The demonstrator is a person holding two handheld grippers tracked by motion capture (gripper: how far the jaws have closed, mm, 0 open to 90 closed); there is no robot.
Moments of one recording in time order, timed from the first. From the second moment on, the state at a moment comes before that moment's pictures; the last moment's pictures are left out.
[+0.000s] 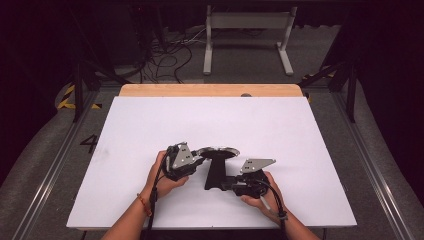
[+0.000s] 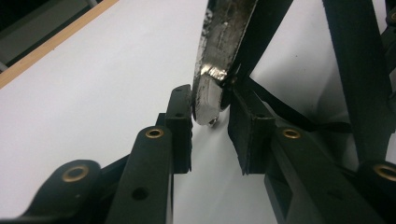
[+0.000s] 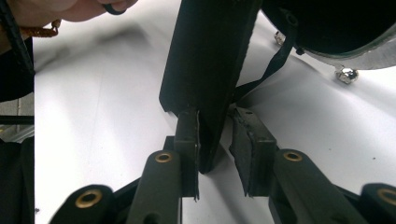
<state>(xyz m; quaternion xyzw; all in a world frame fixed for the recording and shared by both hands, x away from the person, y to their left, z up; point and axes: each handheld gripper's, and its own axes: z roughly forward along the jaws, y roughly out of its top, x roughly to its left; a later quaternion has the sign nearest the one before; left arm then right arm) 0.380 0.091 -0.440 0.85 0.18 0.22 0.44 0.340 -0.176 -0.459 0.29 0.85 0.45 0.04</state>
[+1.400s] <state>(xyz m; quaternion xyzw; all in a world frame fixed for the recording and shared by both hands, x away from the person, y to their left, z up) 0.376 0.084 -0.435 0.86 0.17 0.23 0.43 0.341 -0.182 -0.458 0.28 0.85 0.45 0.03</state>
